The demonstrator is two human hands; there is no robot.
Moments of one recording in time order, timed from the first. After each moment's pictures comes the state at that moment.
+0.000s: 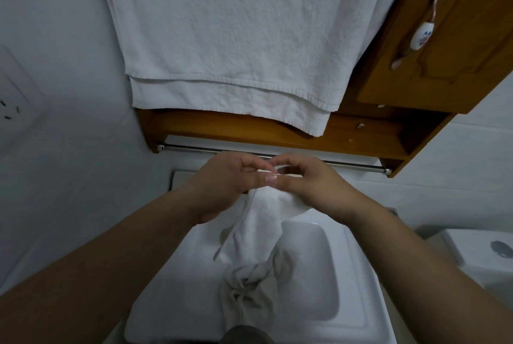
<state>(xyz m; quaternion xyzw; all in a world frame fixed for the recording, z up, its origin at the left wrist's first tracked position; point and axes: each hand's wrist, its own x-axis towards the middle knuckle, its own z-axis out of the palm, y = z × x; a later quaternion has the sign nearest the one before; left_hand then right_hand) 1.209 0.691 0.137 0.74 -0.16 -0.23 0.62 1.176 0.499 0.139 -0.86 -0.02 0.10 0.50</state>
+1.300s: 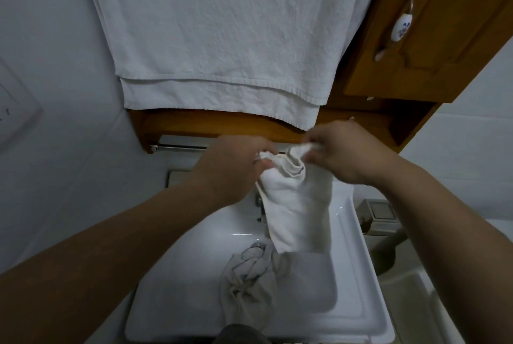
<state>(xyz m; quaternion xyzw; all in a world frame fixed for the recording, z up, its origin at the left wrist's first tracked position) 1.206 0.672 0.155 0.89 -0.35 0.12 0.27 1.174 0.458 0.190 -0.99 -0.04 0.00 0.13</state>
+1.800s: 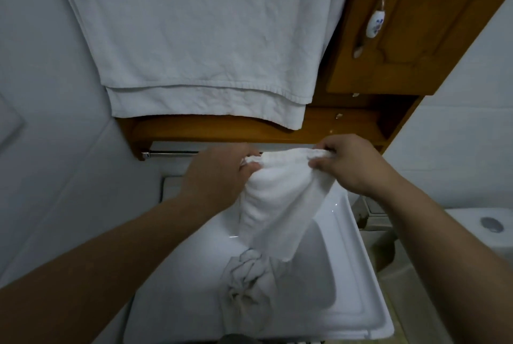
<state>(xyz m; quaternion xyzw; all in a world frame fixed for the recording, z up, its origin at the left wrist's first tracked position) 1.202 0.660 0.134 0.92 -0.26 0.09 0.28 1.152 0.426 0.163 -0.95 0.11 -0.01 0.28</state>
